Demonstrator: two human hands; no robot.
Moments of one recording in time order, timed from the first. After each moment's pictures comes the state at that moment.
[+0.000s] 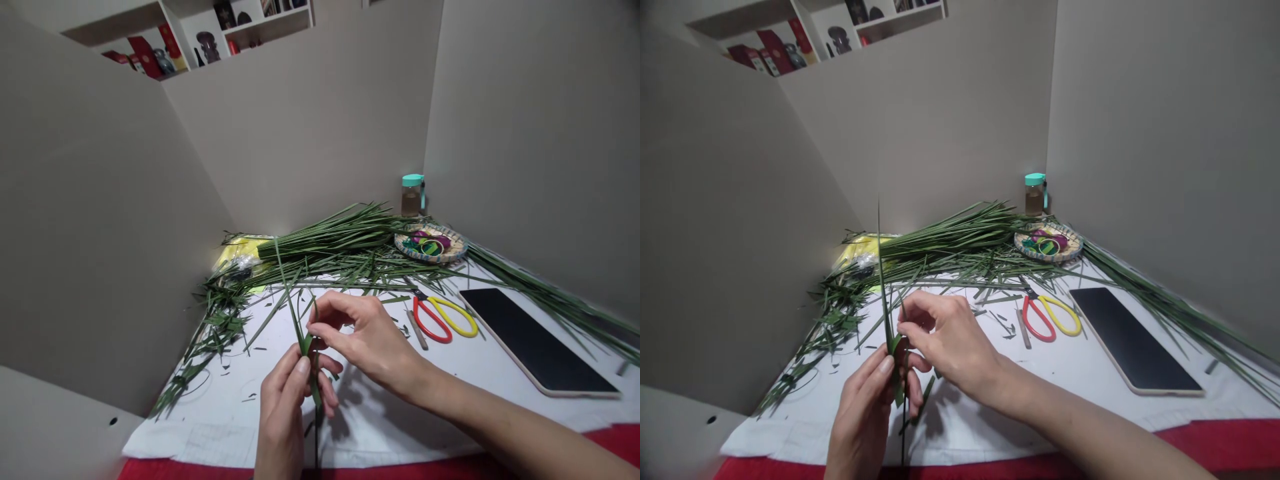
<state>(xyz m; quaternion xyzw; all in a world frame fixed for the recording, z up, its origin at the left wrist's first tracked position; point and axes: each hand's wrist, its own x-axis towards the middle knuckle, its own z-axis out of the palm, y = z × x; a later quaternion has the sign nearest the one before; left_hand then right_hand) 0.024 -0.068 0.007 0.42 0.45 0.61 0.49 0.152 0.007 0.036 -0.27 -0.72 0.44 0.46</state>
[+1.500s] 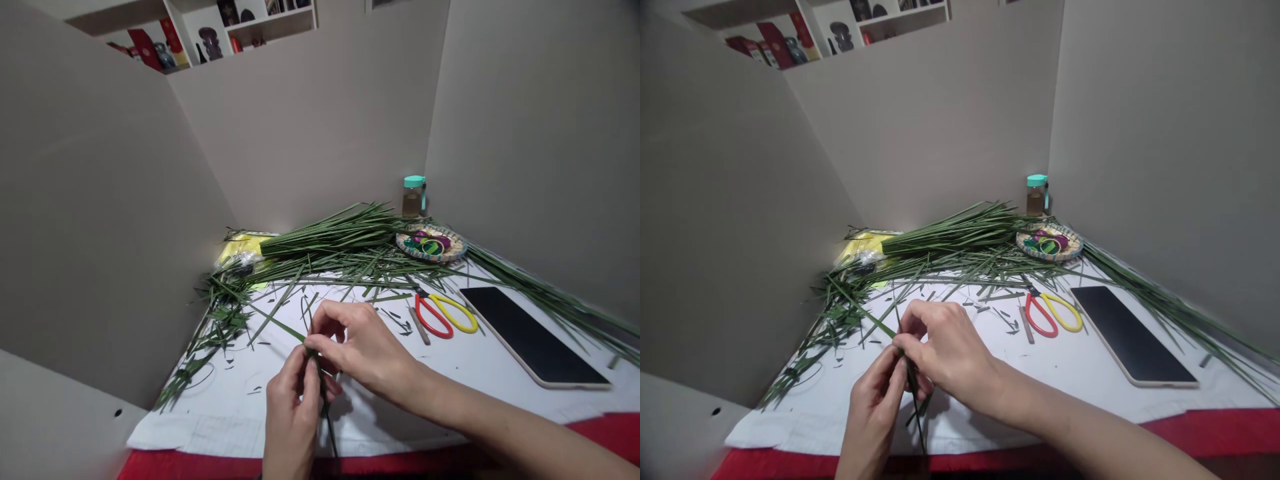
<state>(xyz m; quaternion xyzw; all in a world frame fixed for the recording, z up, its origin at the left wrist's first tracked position) 0.008 -0.072 -0.010 0.52 0.56 0.54 0.36 0.139 -0.005 0.034 -0.30 -0.75 0.43 0.41</state>
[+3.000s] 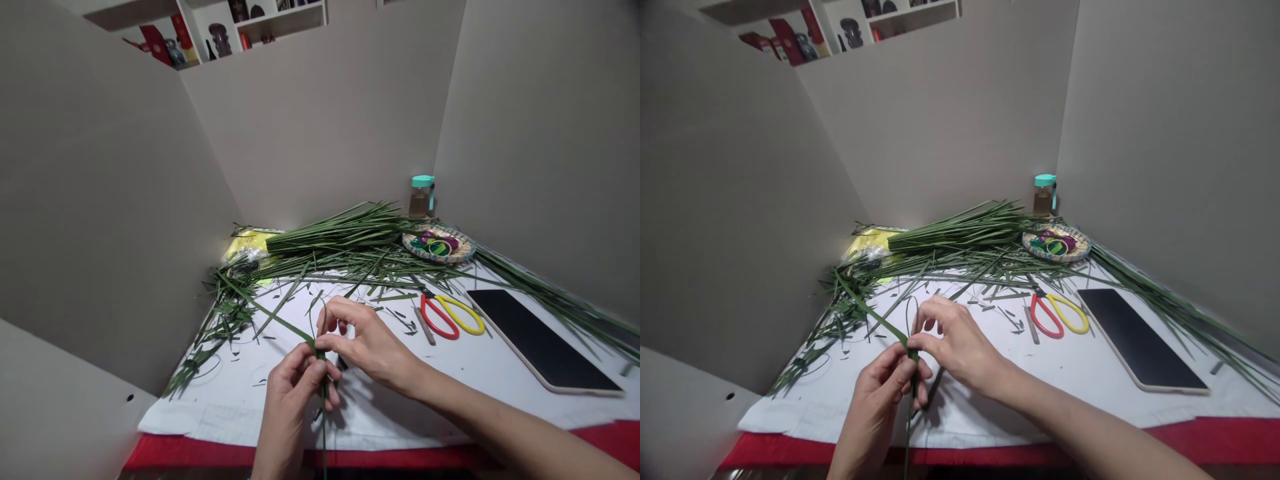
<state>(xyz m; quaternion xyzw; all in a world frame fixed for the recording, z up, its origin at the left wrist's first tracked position) 0.004 -0.073 -0.008 0.38 0.48 0.59 0.53 0.139 0.006 0.011 -0.26 -0.78 0.39 0.42</state>
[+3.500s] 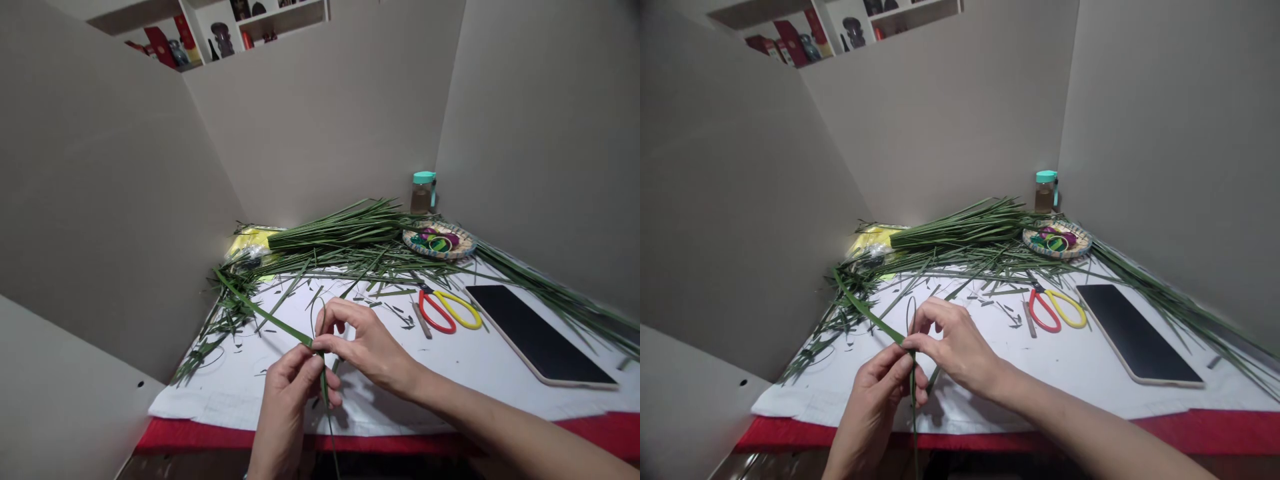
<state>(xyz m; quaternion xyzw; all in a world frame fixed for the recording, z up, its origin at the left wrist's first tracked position) 0.005 -0.082 -0.007 0.36 0.49 0.57 0.55 0.142 -0.006 0.010 -0.24 -0.75 0.43 0.45</state>
